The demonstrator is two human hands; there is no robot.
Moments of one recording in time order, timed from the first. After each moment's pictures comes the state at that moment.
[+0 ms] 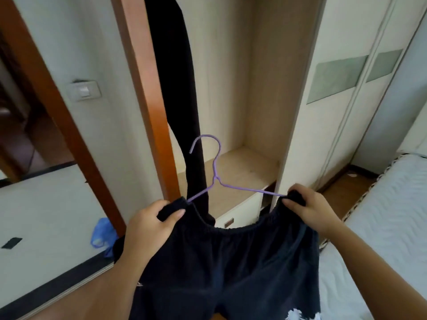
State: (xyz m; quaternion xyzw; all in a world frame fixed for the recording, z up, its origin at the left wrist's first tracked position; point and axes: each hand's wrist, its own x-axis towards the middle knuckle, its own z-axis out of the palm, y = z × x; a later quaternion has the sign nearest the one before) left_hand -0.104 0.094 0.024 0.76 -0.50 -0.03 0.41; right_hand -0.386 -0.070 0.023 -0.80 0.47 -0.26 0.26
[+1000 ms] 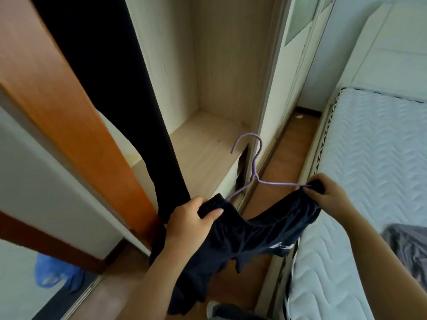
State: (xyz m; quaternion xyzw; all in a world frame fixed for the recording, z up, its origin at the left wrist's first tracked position) left_hand -0.046 -0.103 -0.047 0.66 -0.63 -0.26 0.31; right_hand -0.347 -0.169 -0.070 -0.62 0.69 -0.28 0.26
